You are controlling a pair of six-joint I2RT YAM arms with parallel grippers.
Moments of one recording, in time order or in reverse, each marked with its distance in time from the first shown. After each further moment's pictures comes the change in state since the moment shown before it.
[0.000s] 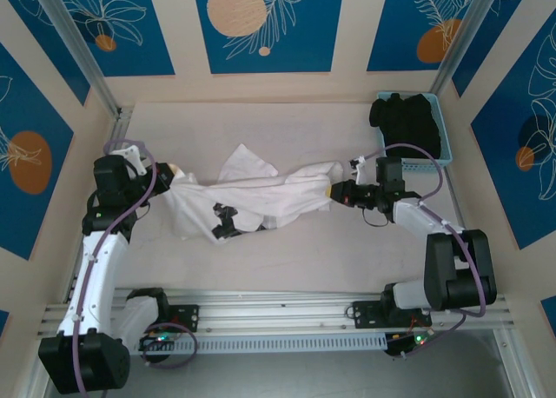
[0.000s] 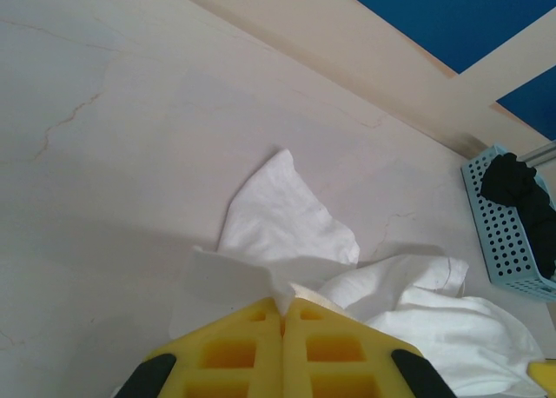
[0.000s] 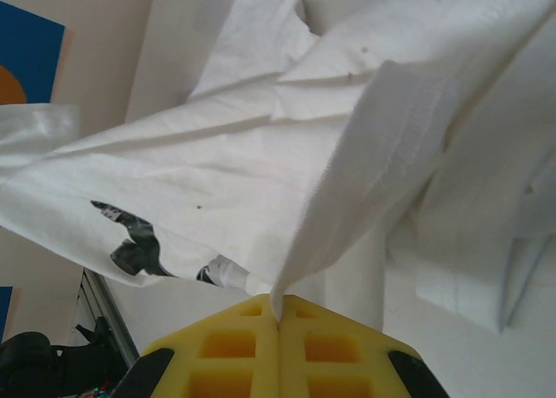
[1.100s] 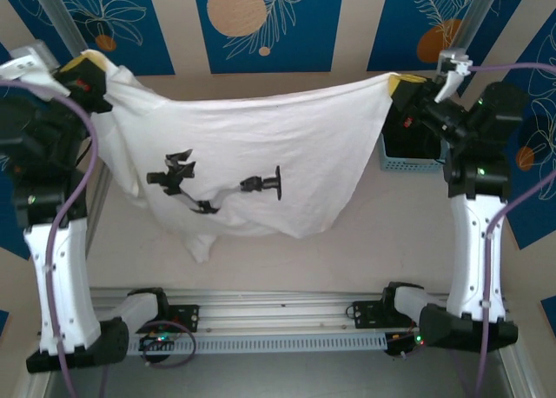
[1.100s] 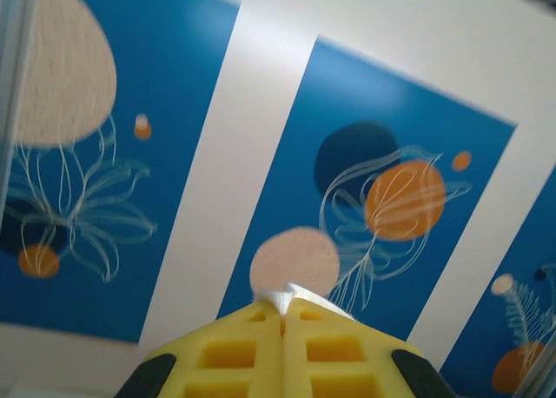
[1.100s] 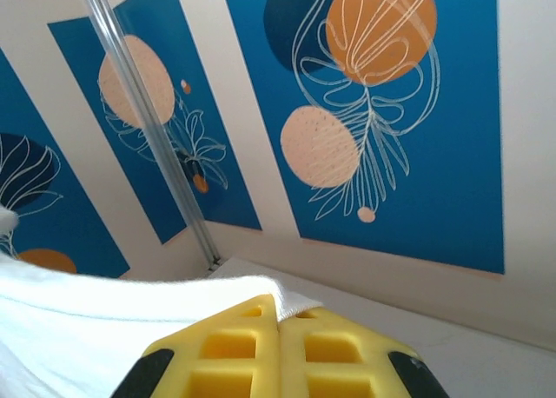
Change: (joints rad) left arm 0.021 0.200 0.838 0.034 -0.187 0.059; right arm -0.218 -0.216 0.856 -0.224 0.024 -0.077
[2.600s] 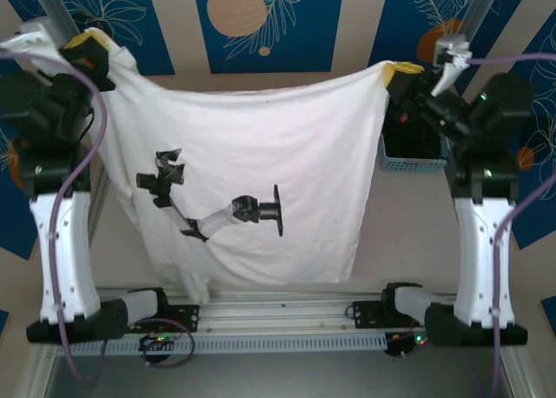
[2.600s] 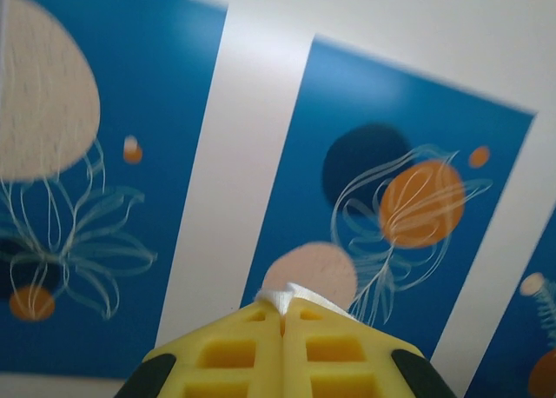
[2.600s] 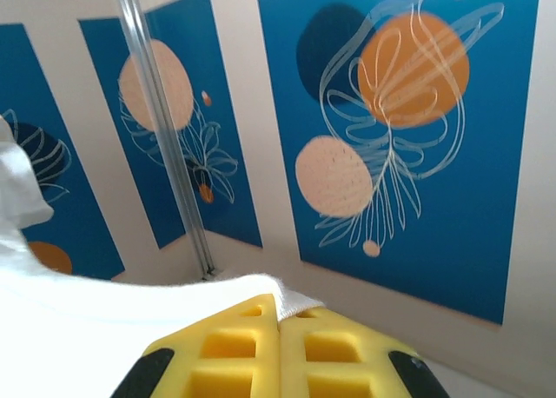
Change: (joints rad) left arm 0.001 0.134 0.078 0.099 0.020 0.071; right arm 0.116 0.037 0.160 -0.087 0.106 -0.101
